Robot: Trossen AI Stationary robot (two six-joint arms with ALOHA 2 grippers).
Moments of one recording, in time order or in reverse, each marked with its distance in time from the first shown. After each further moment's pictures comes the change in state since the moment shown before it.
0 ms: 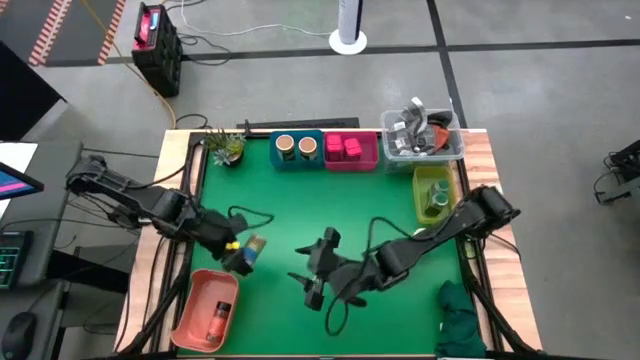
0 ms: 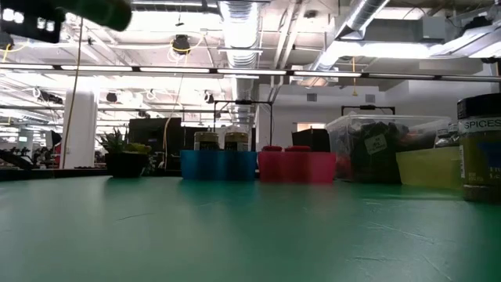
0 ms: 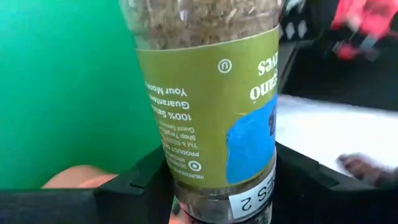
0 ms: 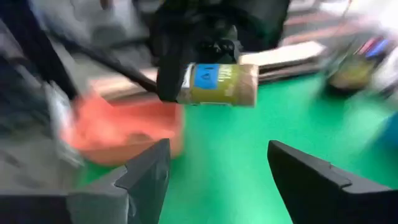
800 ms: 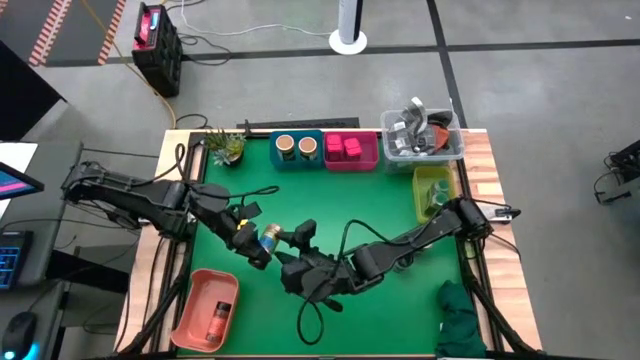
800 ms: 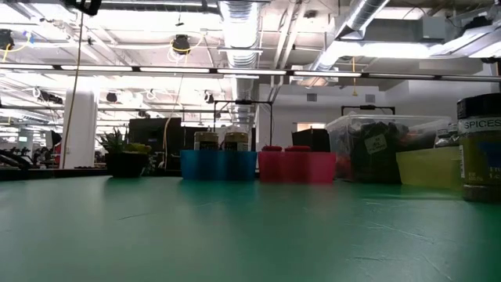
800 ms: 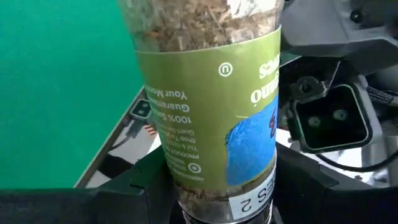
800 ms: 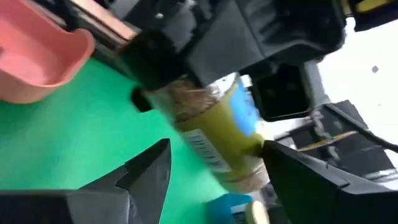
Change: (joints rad) left arm 0.181 0.029 0.000 0.392 0.231 -0.212; right arm -0.036 0.198 0.304 -0.082 0.242 -0.903
